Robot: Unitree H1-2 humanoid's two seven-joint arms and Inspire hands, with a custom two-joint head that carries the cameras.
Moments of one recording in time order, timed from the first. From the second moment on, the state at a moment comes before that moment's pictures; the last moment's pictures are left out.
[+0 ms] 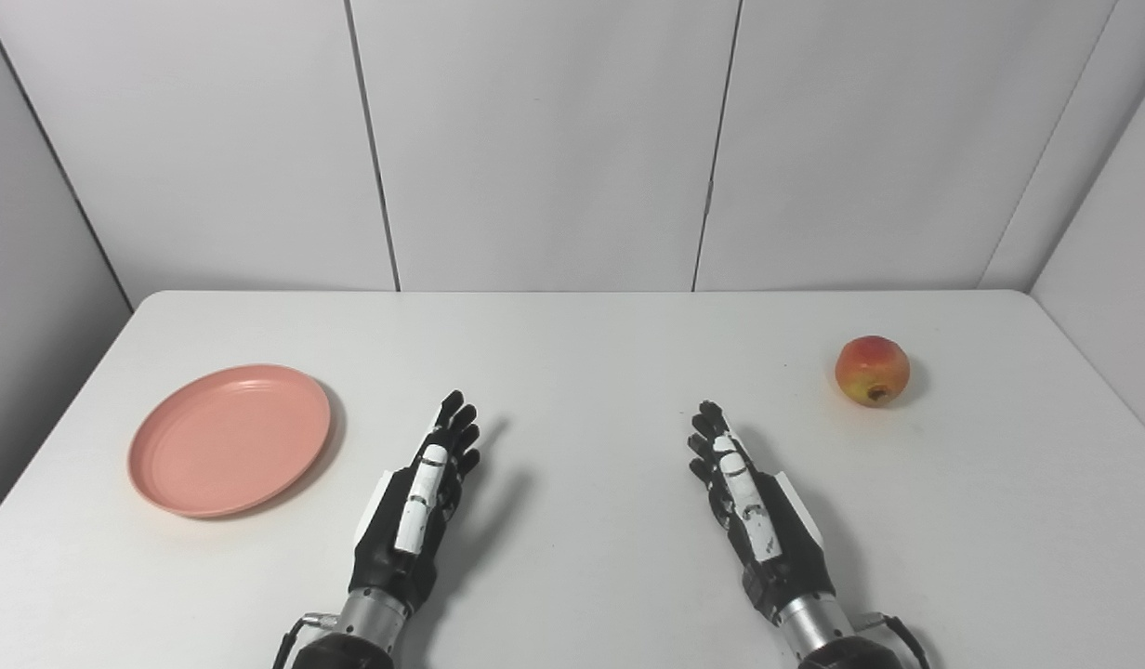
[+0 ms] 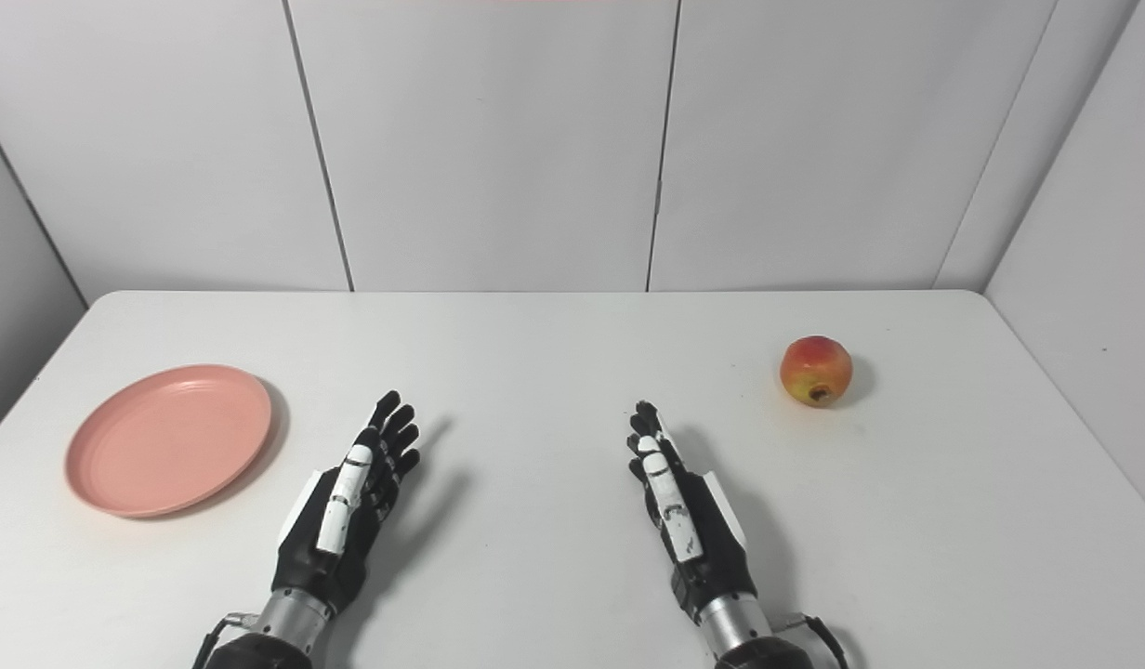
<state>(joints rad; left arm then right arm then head) -0.04 0.00 -0.06 0.00 -0.16 0.07 -0.16 -0.04 -0.01 0.09 -0.07 0.10 0.12 0.15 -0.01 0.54</state>
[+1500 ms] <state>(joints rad) -0.07 -0.09 -0.10 0.06 -0.06 0.04 -0.08 -0.01 -0.08 0.06 -0.09 0.17 0.12 0.20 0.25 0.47</state>
